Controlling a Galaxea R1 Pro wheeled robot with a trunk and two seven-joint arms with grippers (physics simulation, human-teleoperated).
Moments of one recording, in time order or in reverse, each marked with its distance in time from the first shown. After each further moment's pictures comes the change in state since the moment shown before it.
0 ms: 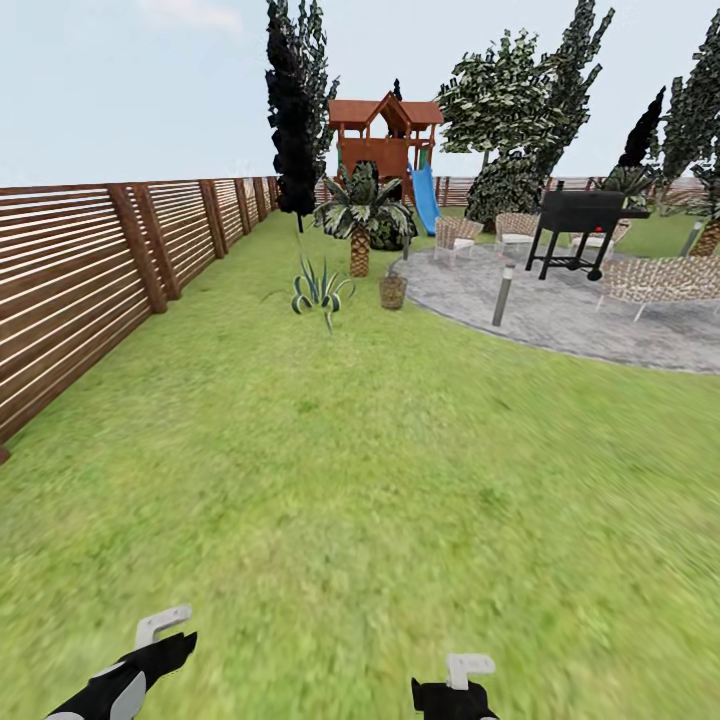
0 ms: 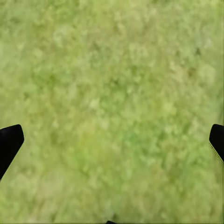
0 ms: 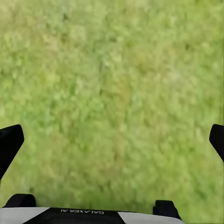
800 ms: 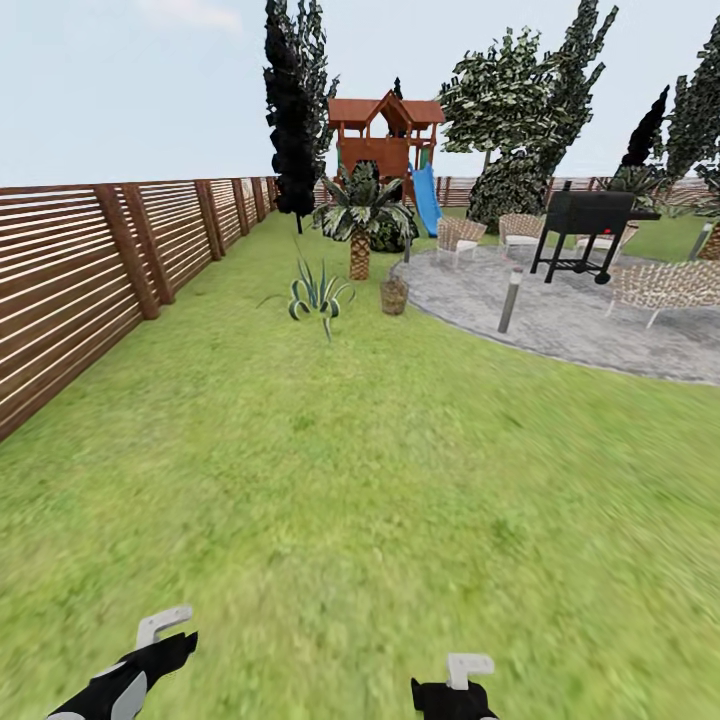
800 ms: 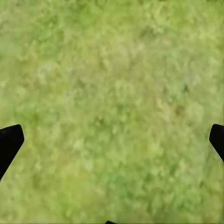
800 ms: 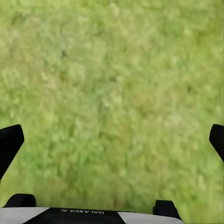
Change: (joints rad) left arm 0.000 -0.002 0.000 0.000 -0.001 -0.001 0.000; right arm 0.000 0.000 0.001 0.000 0.000 0.000 0.000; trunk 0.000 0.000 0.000
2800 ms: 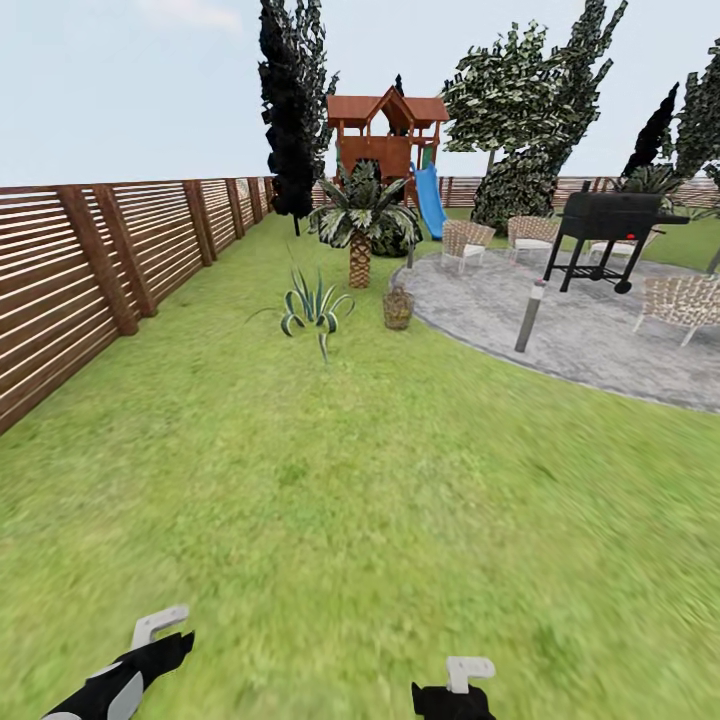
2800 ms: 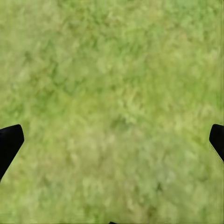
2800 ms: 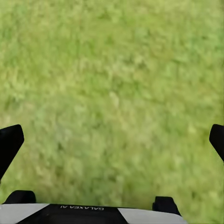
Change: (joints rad) left arm 0.000 0.009 -0.001 0.000 0.000 0.000 0.000; right arm 0.000 0.001 -0.001 0.013 0.000 0.000 -0.001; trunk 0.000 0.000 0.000
